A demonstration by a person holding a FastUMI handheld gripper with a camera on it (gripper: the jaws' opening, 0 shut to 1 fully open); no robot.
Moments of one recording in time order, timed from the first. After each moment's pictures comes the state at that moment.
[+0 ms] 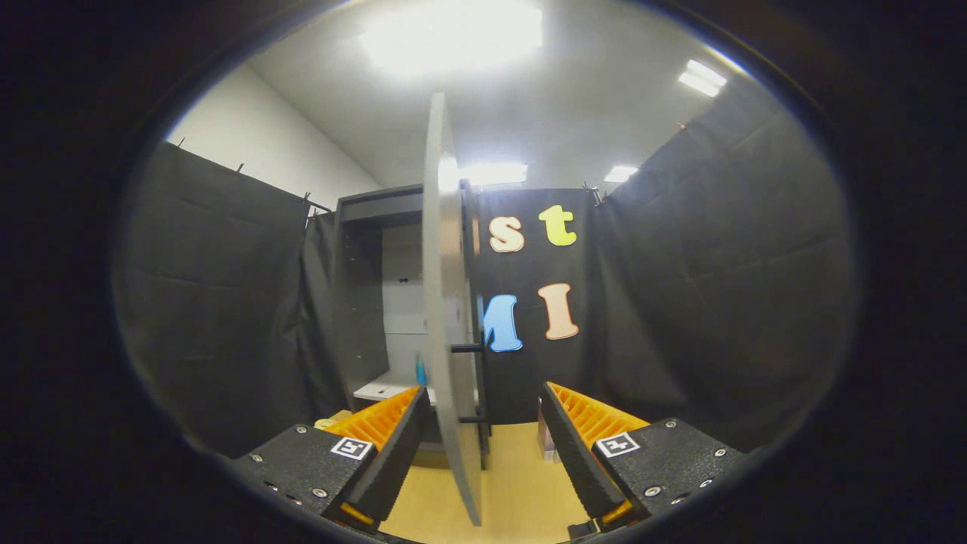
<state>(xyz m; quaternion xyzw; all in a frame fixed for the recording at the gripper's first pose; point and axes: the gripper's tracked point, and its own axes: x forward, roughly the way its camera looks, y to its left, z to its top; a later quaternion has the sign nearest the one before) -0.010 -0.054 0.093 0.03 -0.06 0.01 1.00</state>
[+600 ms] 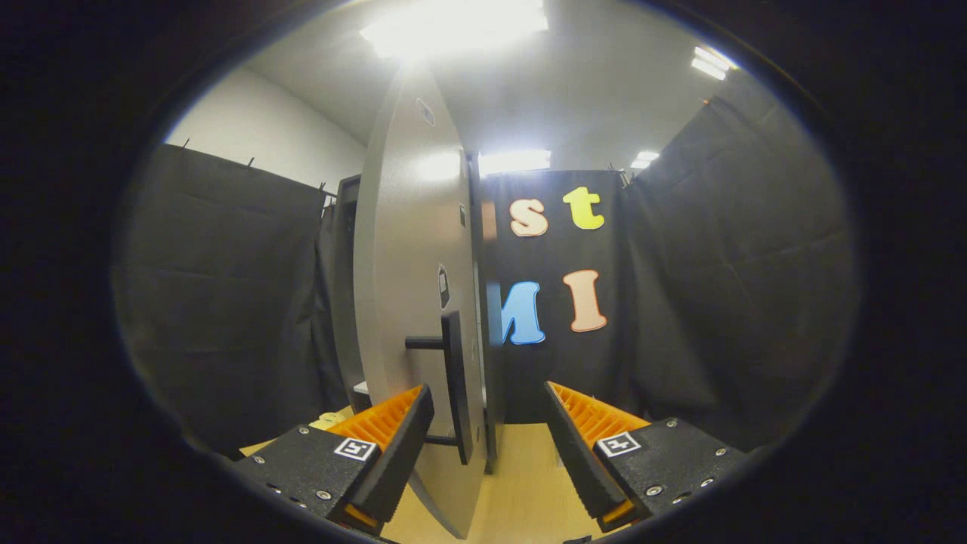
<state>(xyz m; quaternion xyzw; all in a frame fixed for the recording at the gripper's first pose) 0.086 -0.034 0.074 0.03 -0.04 0.09 0.99</state>
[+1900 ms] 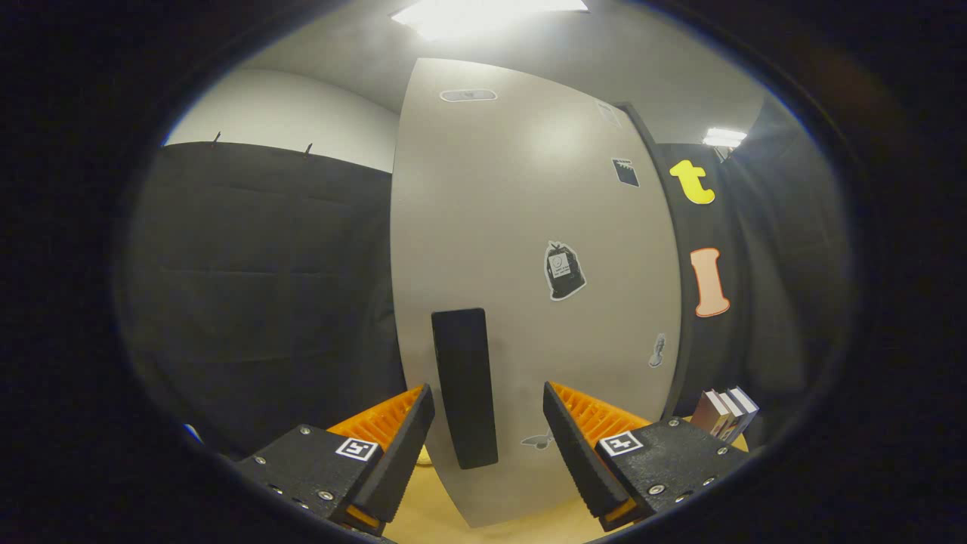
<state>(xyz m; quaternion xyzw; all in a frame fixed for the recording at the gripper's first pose) 0.166 0.239 0.077 0.04 -0.02 0.23 0.97</state>
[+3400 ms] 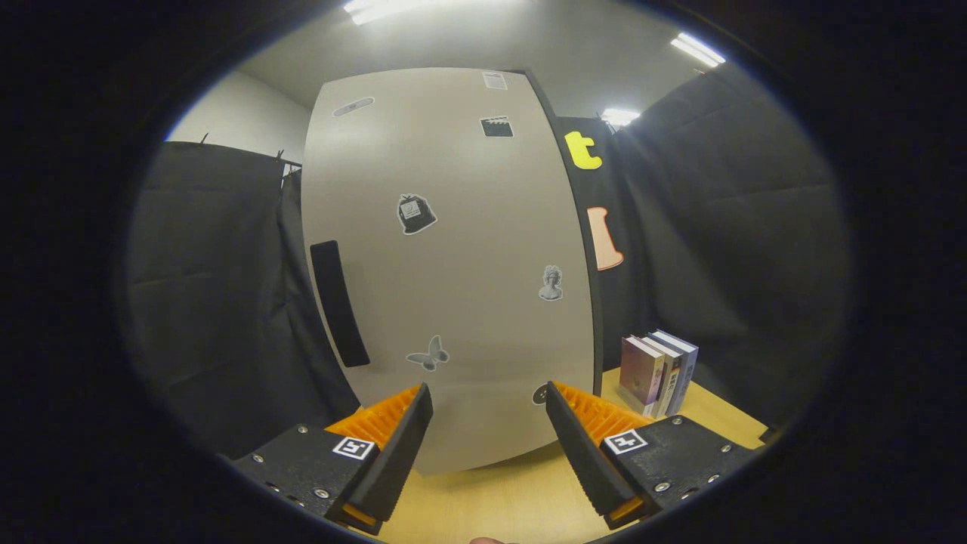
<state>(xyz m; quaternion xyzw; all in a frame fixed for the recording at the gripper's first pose) 0.193 0.173 0.011 0.08 0.03 0.00 1.00</state>
